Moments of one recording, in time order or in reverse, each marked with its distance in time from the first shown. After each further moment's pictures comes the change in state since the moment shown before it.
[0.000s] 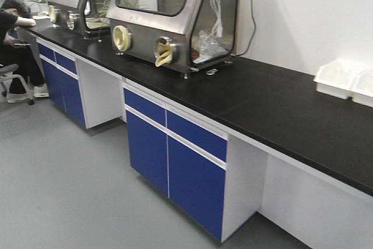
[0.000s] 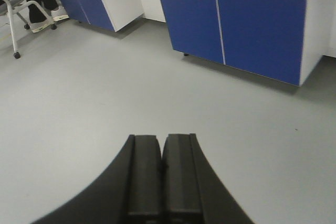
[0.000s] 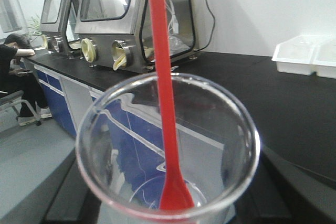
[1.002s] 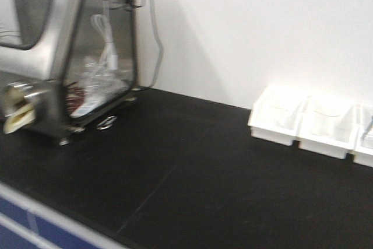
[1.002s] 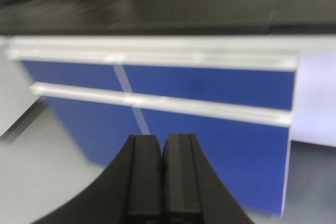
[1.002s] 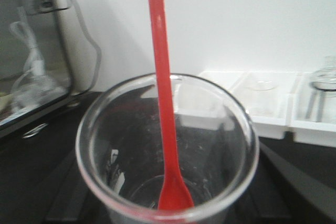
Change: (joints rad) left arm 0.000 0.000 0.000 0.000 0.000 0.000; right arm 0.000 0.000 0.000 0.000 0.000 0.000
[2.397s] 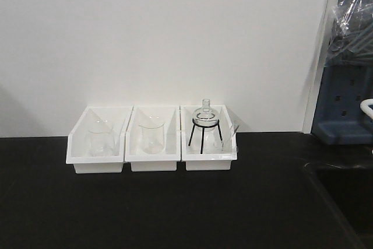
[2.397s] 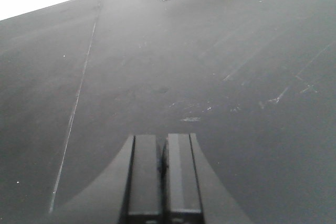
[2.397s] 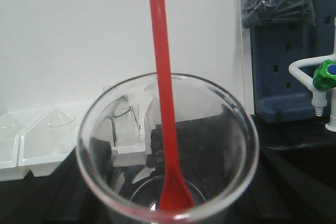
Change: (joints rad) left arm 0.000 0.000 0.000 0.000 0.000 0.000; right arm 0.000 0.001 0.000 0.000 0.001 0.000
